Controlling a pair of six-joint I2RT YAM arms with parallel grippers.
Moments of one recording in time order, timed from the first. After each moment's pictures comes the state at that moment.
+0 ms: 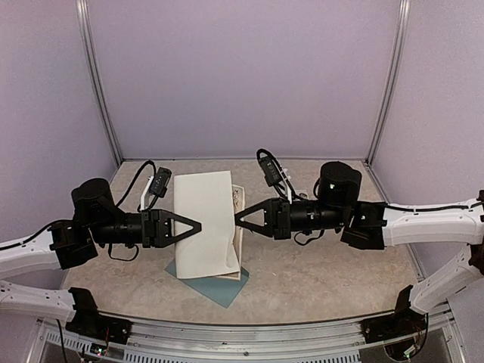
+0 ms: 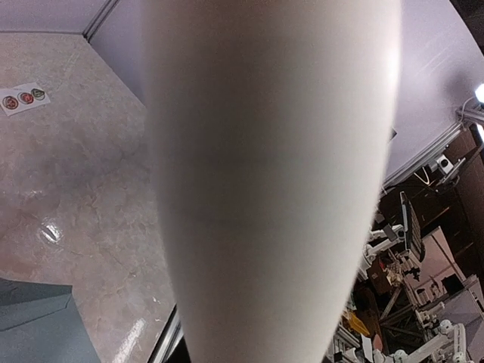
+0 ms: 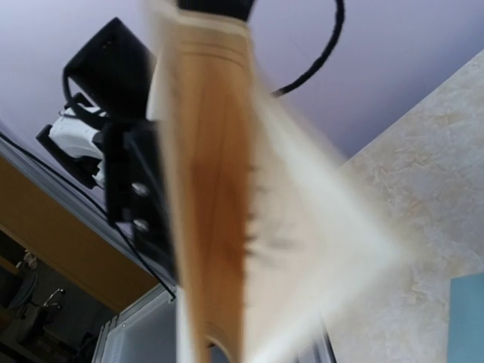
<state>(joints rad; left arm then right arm) -0.89 0.87 0.60 0.21 0.52 -0.77 1.04 1.36 0.88 0.44 -0.52 0.68</state>
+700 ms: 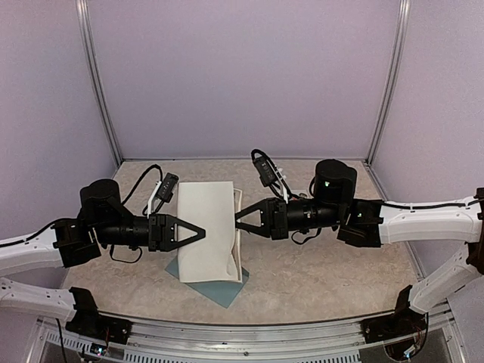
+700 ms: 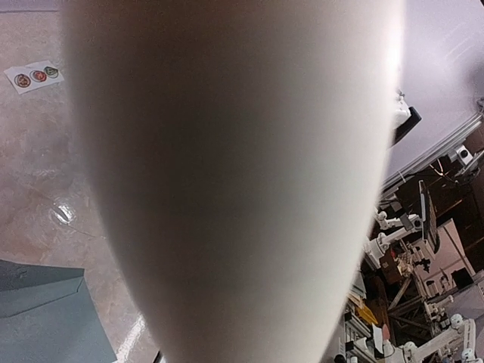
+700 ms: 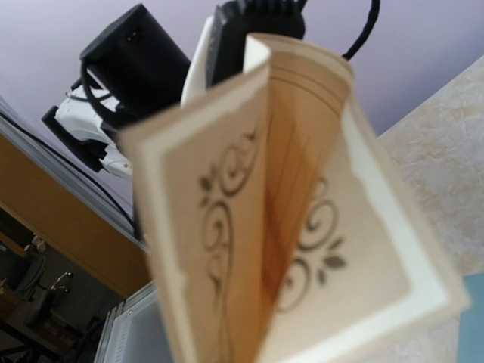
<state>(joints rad) -0.90 0.91 0.61 0.13 0.52 -0.72 1.04 1.39 0.92 0.42 -0.57 0.66</state>
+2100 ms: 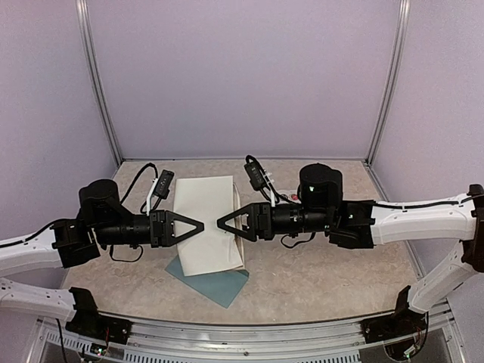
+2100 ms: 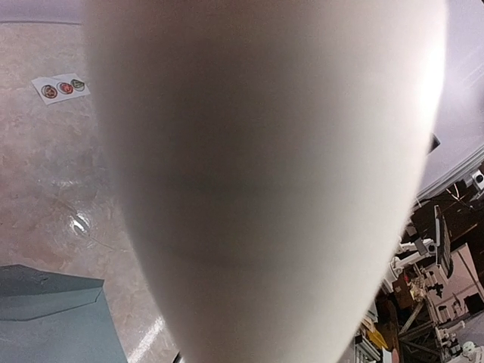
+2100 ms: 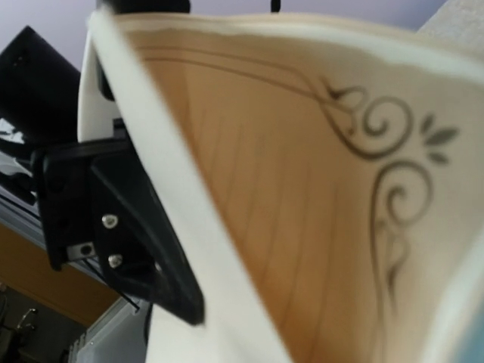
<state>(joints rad) -0.91 0.90 0.61 0.13 0.41 -0.73 1.09 1.44 0.97 0.33 -0.39 0.69</state>
